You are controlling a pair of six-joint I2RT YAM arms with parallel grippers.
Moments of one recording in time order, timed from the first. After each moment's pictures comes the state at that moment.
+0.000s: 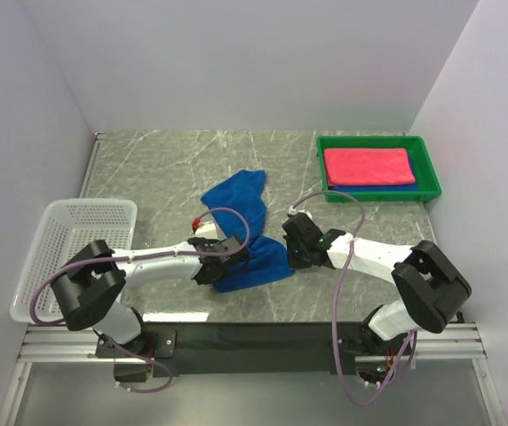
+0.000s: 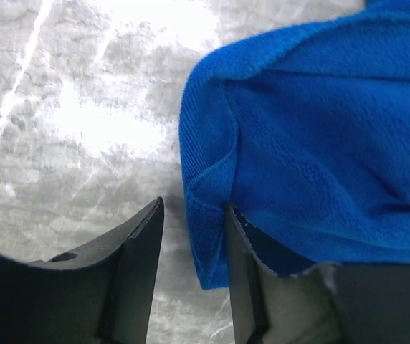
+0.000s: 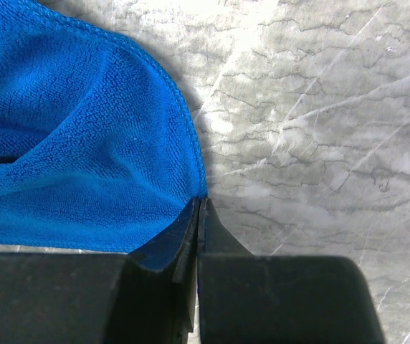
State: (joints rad) left arm -0.98 1.51 0.82 -0.69 -0.52 -1.22; right arm 0.72 1.46 0.70 -0.32 0.12 0.55
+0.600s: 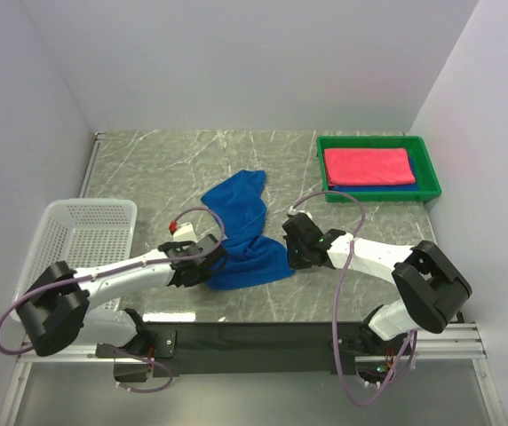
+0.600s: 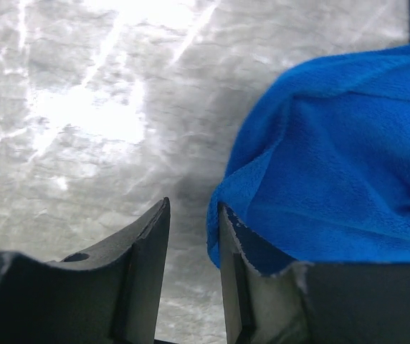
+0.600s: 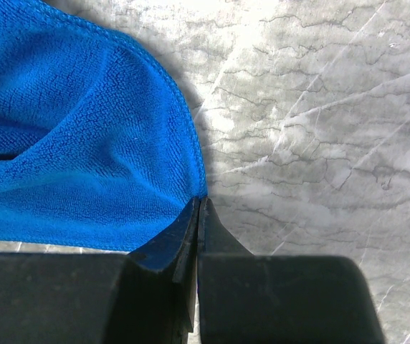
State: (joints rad) left arm -0.90 1.31 0.69 -0.67 -0.48 -1.21; right arm 0.72 1.46 0.70 -0.33 0.11 0.55
